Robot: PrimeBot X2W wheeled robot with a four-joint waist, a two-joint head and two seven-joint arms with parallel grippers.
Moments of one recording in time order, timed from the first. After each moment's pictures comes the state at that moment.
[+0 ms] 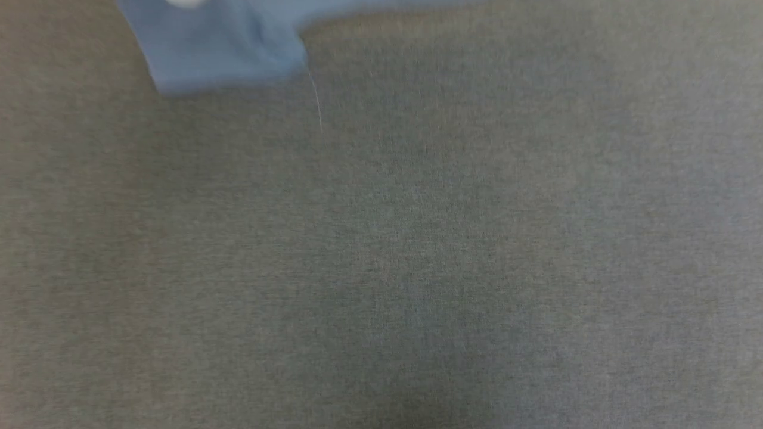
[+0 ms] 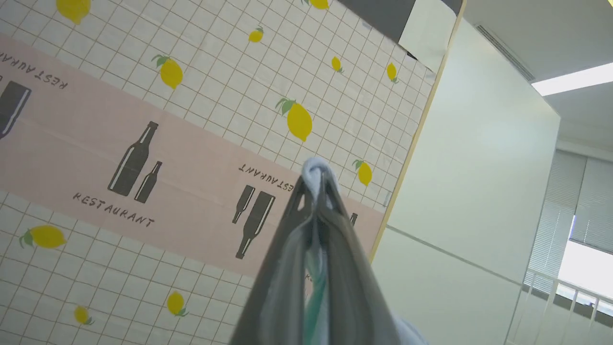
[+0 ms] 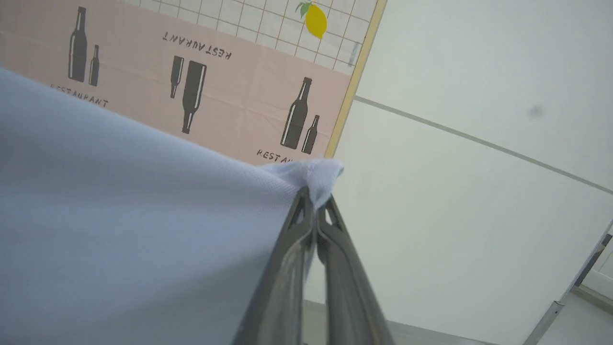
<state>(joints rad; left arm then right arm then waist) -1.62 0.42 -0.23 0.27 -0.95 0.16 -0.02 -1.36 -0.33 -0.03 0.19 0.07 0.13 0.35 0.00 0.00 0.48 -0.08</state>
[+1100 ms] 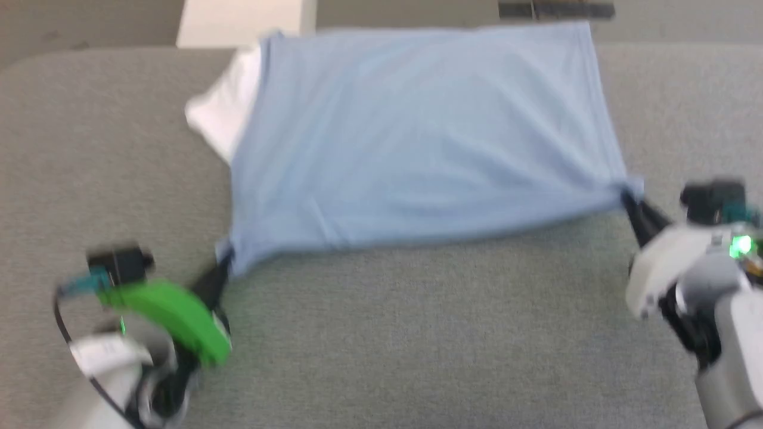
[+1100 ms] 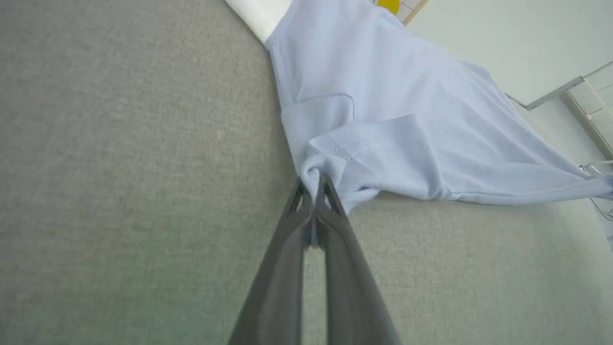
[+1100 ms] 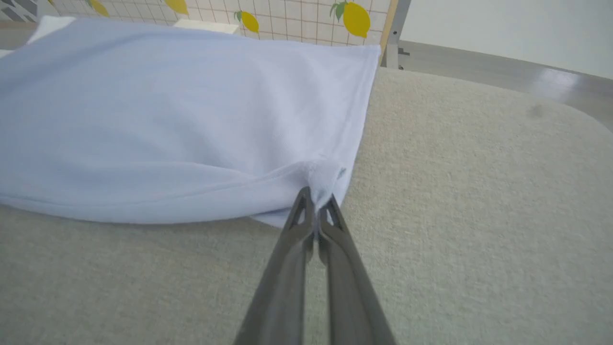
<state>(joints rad) -0.27 0.52 -0.46 0.16 -1.07 0.04 0.04 -0.34 -0.26 0.02 0.26 0.22 0.13 0.24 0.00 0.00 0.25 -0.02</state>
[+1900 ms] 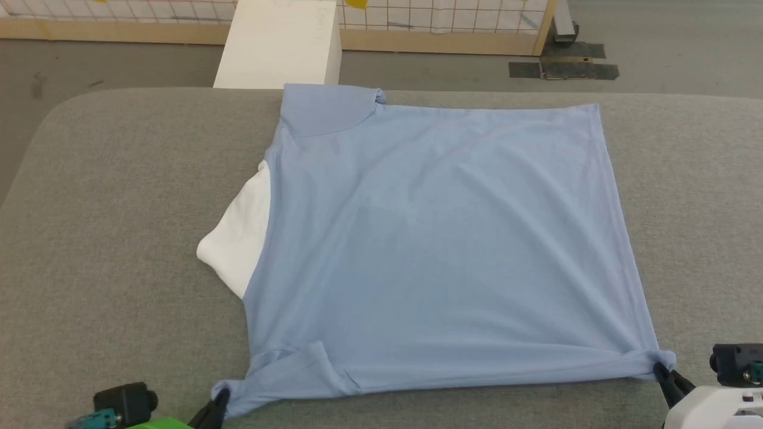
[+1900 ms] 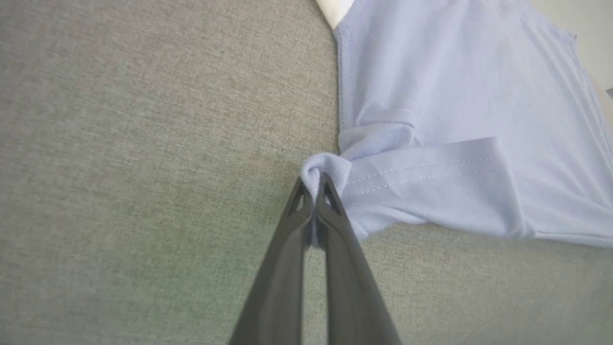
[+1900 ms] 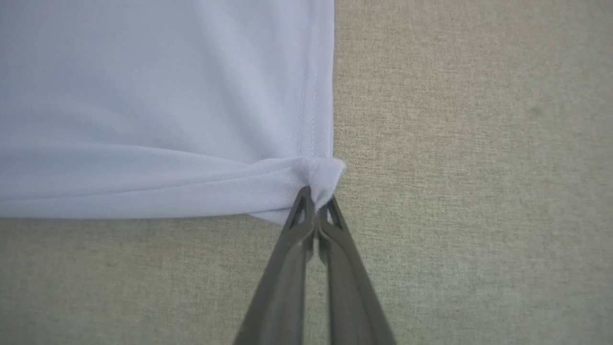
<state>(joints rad) 0.16 0.59 -0.48 -0.09 -1.09 0.27 0.01 0.19 -0.17 -0.16 -0.05 0.22 0.13 0.43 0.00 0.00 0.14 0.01</state>
